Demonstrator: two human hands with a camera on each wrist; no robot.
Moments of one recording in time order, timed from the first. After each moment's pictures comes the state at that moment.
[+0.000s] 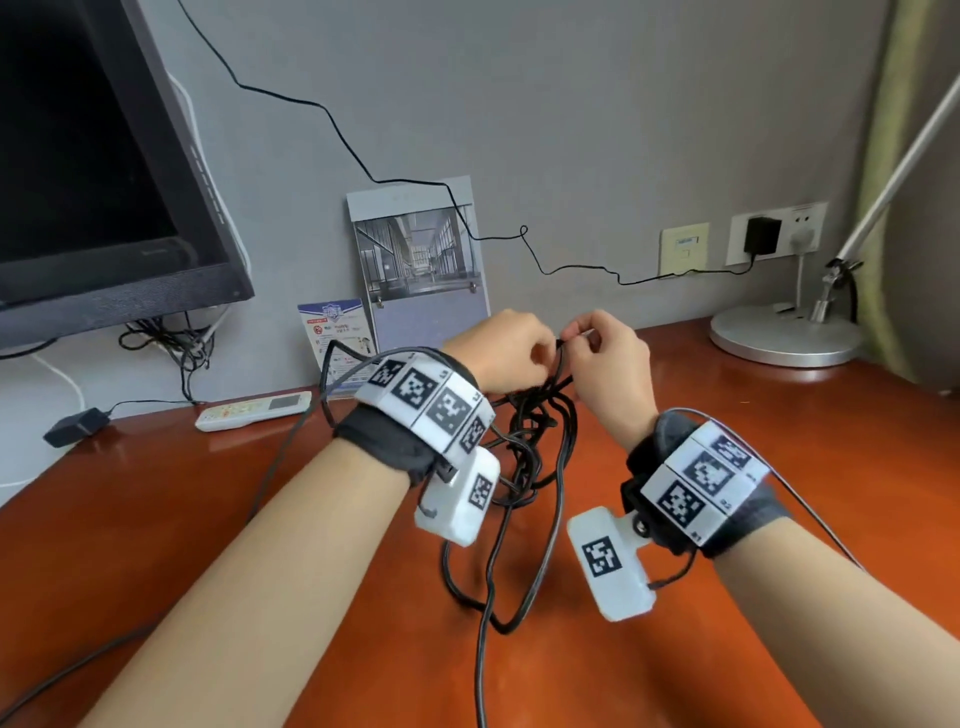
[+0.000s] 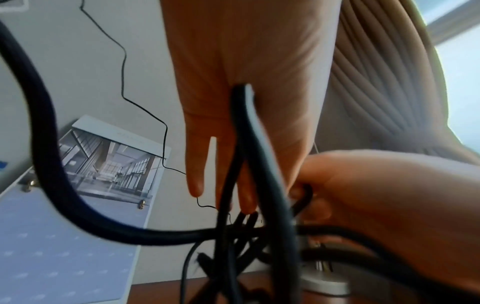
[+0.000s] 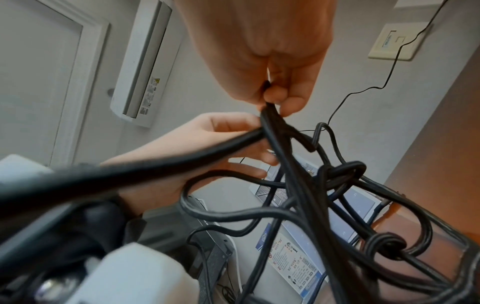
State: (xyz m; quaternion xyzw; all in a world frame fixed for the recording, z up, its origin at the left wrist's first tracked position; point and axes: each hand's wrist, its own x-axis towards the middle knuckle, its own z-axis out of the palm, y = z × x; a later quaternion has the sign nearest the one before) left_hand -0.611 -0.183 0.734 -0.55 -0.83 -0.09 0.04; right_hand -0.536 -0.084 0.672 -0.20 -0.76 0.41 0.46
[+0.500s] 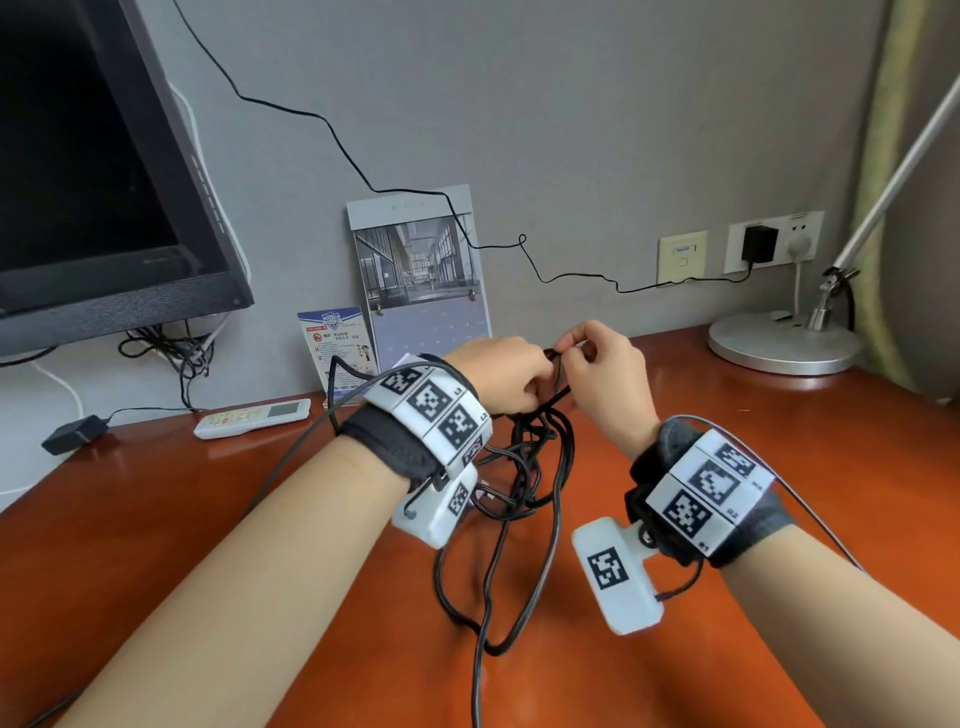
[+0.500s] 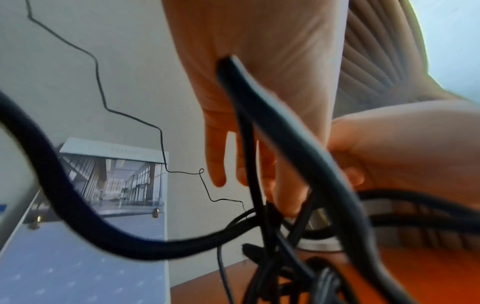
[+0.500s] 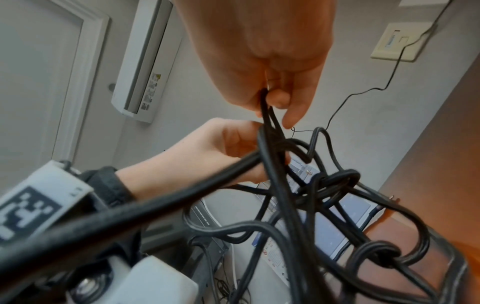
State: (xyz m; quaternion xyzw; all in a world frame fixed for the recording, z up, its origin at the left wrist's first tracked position) left_hand -0.615 -0.178 0.730 -0.59 -0.80 0.09 0.05; right_hand -0.531 -0.087 0.678 -0.19 -0.78 0.42 0.43
